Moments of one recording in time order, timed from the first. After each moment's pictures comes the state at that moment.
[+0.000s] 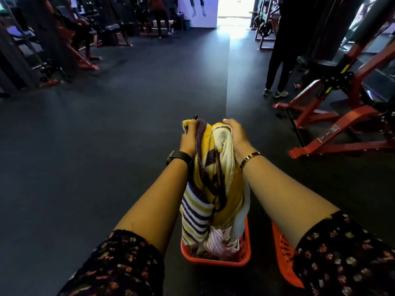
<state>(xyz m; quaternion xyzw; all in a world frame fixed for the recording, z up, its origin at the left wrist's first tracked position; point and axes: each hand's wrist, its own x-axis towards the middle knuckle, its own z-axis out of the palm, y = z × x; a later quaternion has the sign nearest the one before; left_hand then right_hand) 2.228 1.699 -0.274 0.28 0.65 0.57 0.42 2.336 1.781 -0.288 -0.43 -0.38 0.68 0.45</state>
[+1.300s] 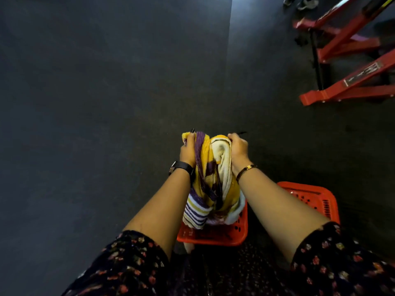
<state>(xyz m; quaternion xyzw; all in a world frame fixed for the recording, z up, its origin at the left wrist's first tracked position) 2.192 1.864 -0.520 0.09 0.72 0.44 0.53 2.311 1.922 -0.514 -0.66 -0.25 0.63 0.34</state>
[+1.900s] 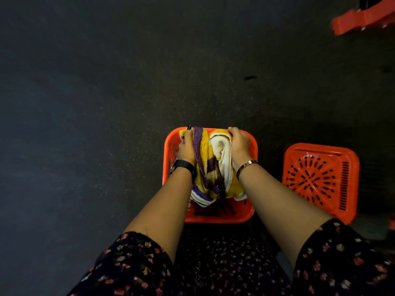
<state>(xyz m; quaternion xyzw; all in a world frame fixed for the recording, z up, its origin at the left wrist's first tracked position) 2.208 1.865 -0.740 -0.01 0.77 0.31 0.56 2.327 1.926 -0.694 -0.73 -0.22 0.60 0.24</state>
